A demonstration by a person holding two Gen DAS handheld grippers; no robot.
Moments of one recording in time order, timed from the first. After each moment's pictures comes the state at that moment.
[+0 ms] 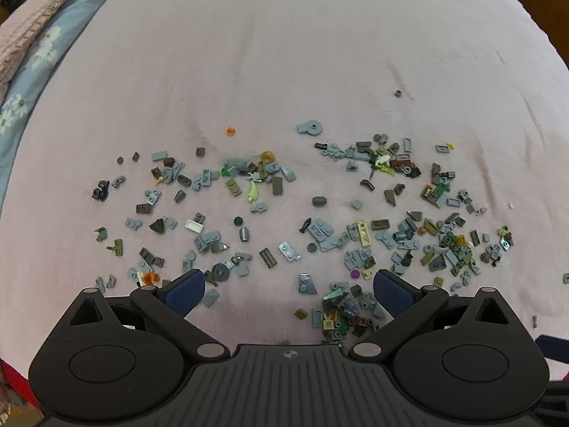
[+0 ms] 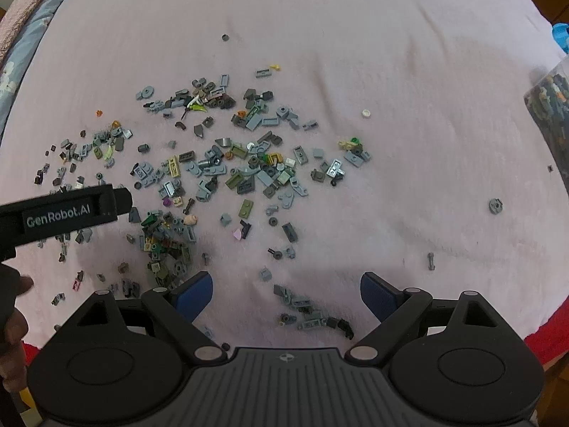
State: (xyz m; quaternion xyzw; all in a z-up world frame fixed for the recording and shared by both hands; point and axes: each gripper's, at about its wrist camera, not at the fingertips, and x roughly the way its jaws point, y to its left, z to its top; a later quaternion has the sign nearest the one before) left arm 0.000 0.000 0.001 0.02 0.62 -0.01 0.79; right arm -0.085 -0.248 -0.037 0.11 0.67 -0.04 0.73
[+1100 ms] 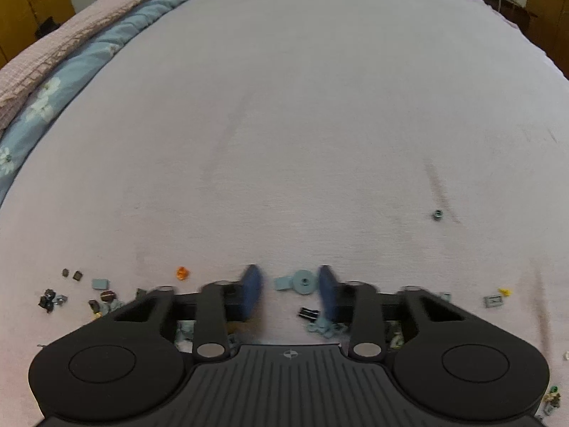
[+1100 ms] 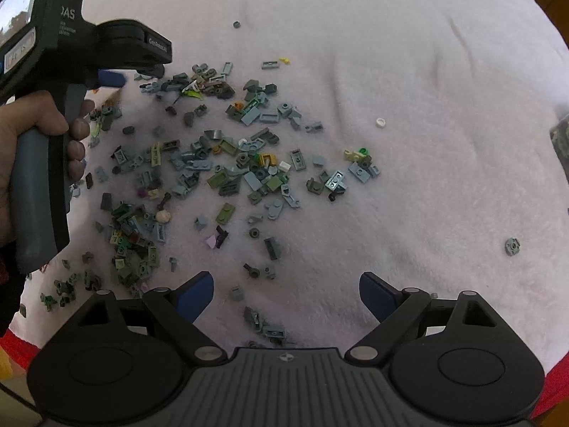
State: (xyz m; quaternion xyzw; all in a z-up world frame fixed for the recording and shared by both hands) left arm 0.068 -0.047 -0.075 0.03 0.50 0.04 0.86; right arm -0.061 -0.247 -0.061 0.05 0.65 0.02 0.76
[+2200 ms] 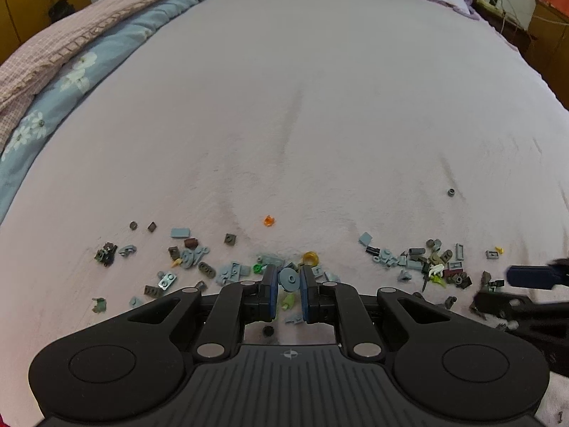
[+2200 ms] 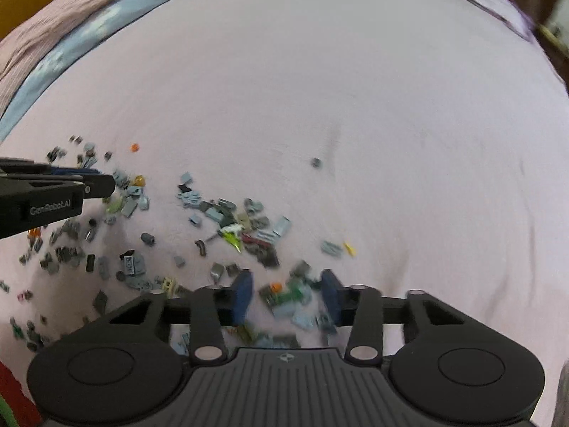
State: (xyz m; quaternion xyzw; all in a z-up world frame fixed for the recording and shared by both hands) left arm 0.042 0.015 -0.039 -0.02 0.51 0.04 0.86; right arm 0.053 -0.205 -0.055 -0.10 0.54 0.19 0.82
